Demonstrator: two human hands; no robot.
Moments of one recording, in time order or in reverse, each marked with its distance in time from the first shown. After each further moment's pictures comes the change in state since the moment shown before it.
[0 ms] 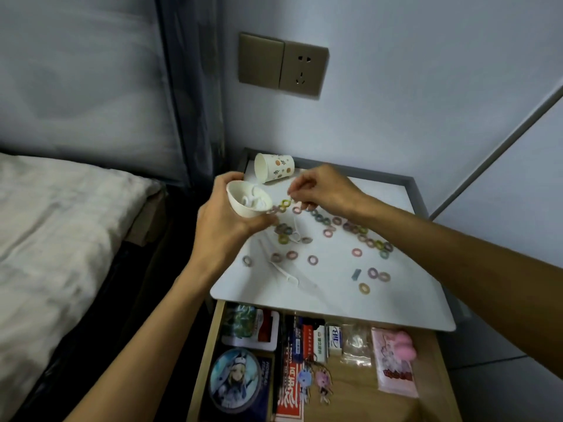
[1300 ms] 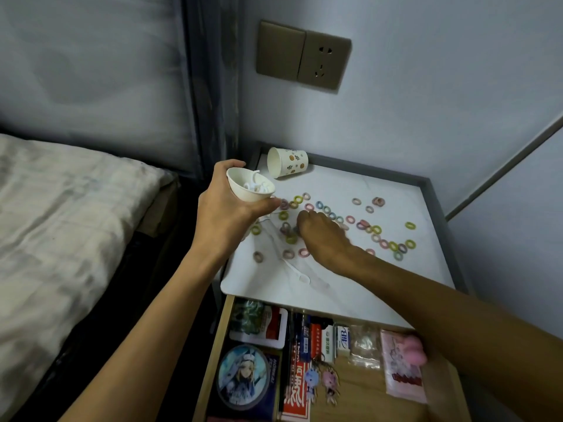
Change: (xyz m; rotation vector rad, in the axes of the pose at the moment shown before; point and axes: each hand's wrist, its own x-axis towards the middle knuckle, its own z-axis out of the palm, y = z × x) left_hand 0.009 0.003 -0.014 -0.065 0.049 -0.082; right_hand 0.000 0.065 0.090 -0.845 0.057 -0.101
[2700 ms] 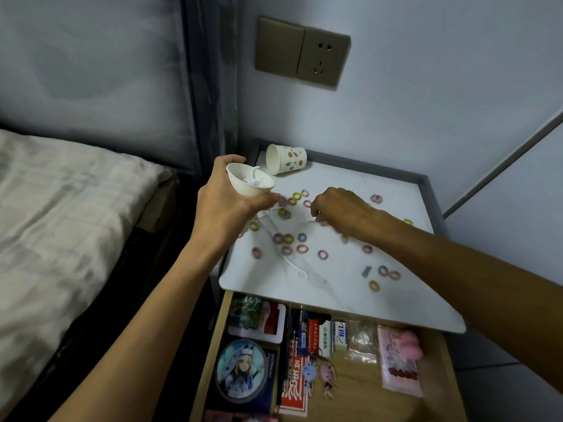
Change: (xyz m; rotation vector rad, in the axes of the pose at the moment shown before) left_hand 0.004 -0.002 -0.001 0.006 -0.017 -0.028; right_hand 0.021 0.040 -0.049 -0.156 -0.196 -0.121
